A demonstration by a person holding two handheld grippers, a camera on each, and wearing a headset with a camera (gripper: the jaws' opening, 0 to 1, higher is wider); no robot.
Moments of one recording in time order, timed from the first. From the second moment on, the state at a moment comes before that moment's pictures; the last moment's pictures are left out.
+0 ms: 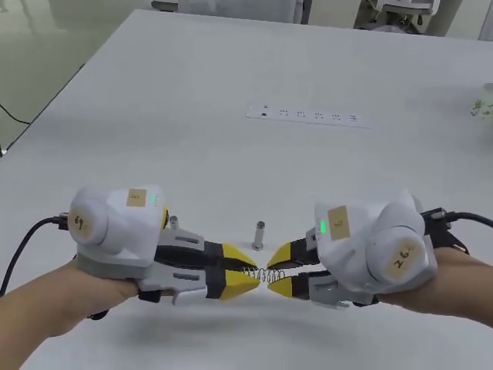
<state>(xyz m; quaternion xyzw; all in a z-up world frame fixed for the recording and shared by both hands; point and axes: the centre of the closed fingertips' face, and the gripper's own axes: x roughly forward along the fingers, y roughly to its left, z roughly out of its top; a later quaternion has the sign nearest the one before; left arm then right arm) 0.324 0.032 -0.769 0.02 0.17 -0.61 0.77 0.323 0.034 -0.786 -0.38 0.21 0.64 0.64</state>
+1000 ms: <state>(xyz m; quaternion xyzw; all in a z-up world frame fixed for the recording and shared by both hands) 0.317 0.033 -0.778 0.02 0.19 -0.63 0.75 0.314 0.024 -0.798 -0.34 0.23 0.63 0.66</state>
